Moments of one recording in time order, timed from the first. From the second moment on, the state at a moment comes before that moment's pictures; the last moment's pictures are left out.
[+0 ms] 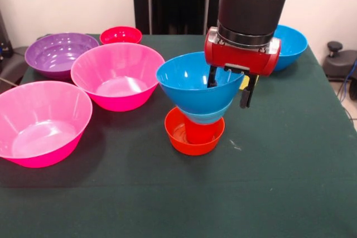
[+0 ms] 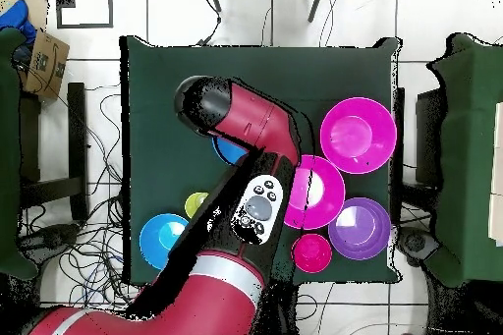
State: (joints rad) arm 0.11 -0.39 -0.42 1.32 0.53 0.67 1.57
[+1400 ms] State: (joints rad) arm 0.11 -0.44 -0.44 1.21 0.53 0.82 1.57
